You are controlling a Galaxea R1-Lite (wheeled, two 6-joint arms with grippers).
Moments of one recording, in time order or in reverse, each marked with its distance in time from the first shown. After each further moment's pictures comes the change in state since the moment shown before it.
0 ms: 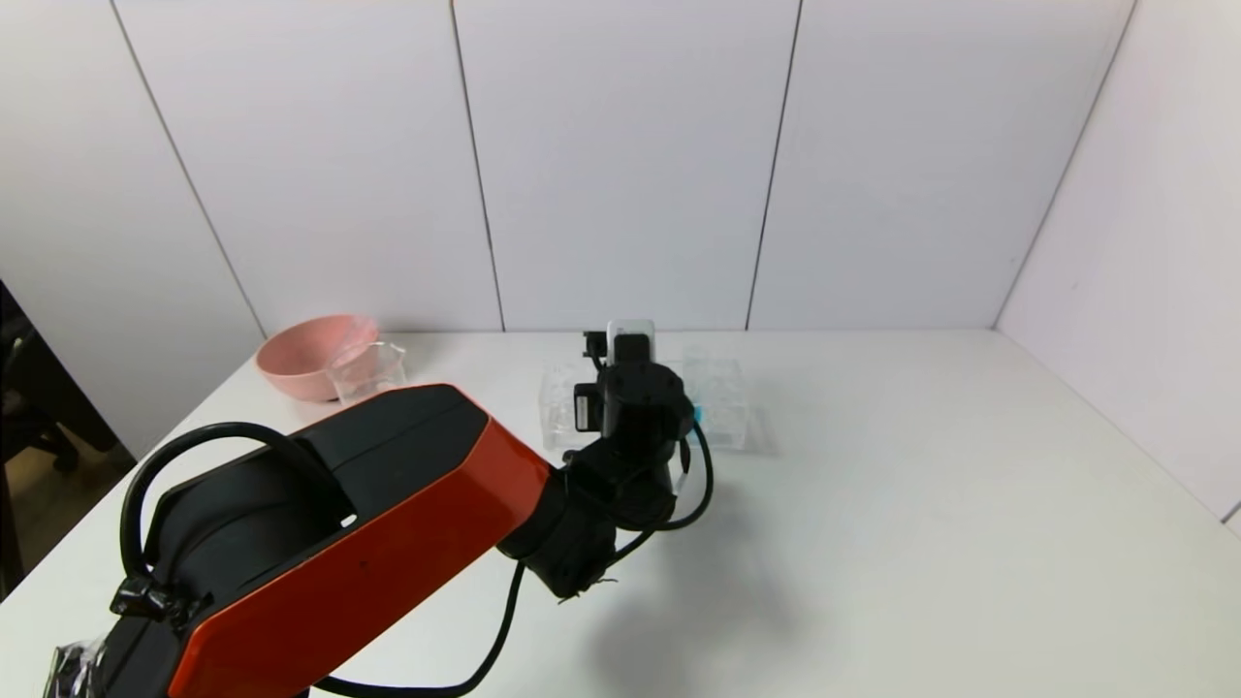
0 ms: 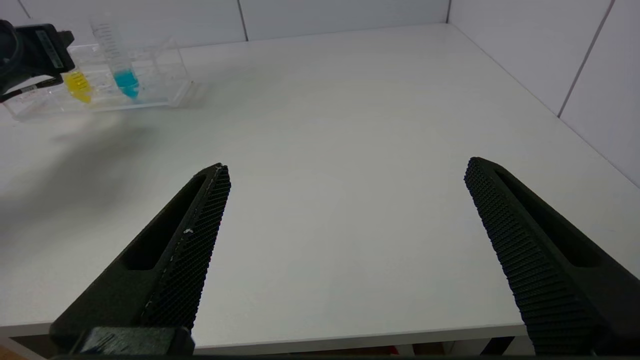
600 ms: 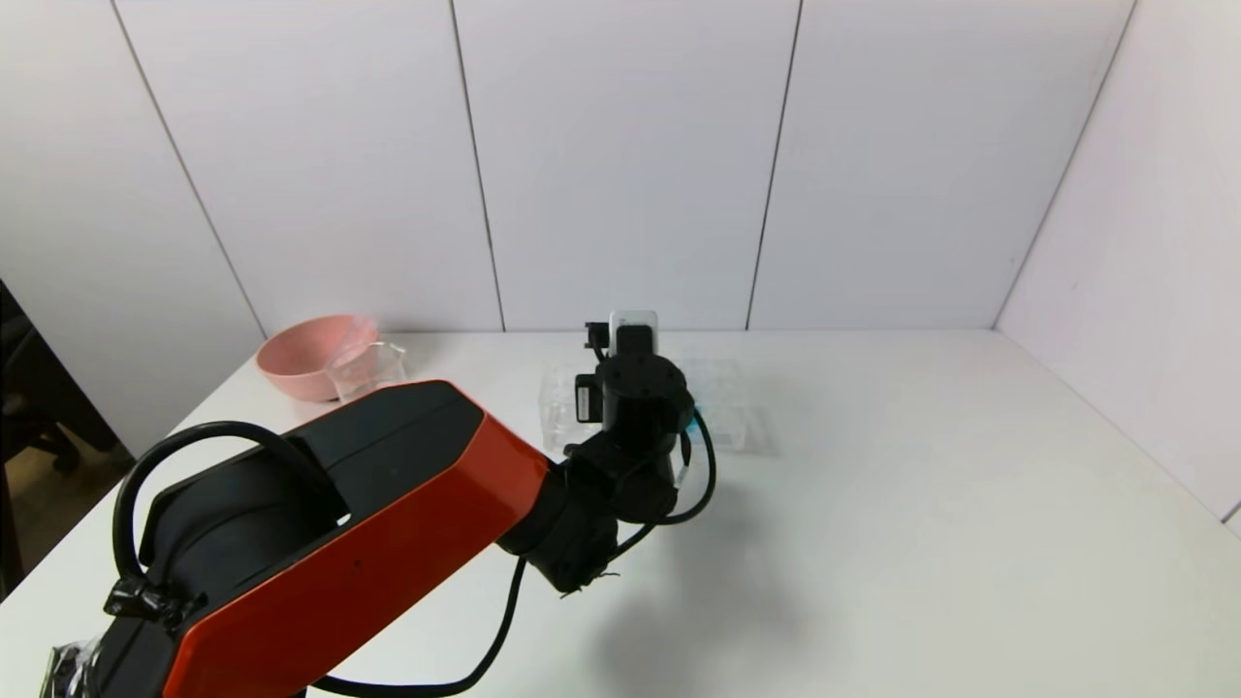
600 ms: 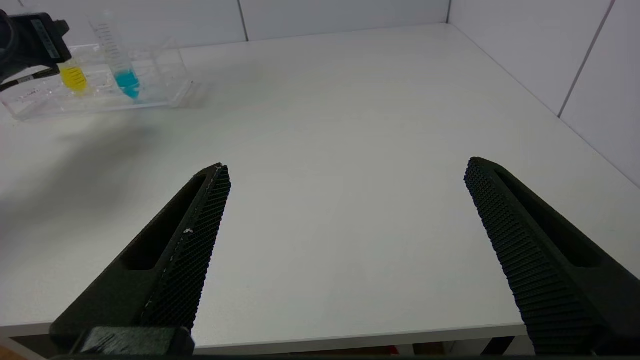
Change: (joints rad) left arm 0.001 -0.011 -0.016 -0.023 -0.001 0.045; right arm 0.000 0.000 0.000 0.000 0.000 0.000
